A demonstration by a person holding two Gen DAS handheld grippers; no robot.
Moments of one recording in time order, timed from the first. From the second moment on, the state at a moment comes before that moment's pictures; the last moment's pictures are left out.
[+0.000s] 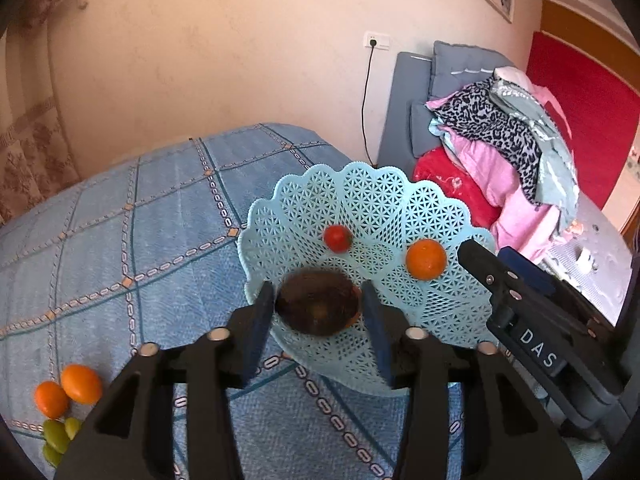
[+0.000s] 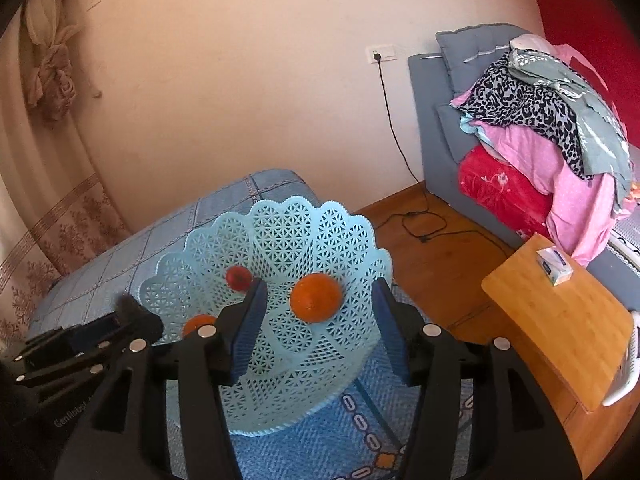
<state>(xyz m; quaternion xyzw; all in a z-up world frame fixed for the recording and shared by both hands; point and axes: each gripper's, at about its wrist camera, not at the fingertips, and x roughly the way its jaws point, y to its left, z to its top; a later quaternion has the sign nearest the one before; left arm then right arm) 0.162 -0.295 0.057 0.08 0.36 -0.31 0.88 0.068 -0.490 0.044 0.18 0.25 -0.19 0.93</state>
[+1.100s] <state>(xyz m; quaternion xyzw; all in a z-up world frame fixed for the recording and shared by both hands) 0.174 -0.251 0.064 0.09 0.35 -0.23 0.90 0.063 -0.472 0.048 0.15 0.23 -0.18 0.95</state>
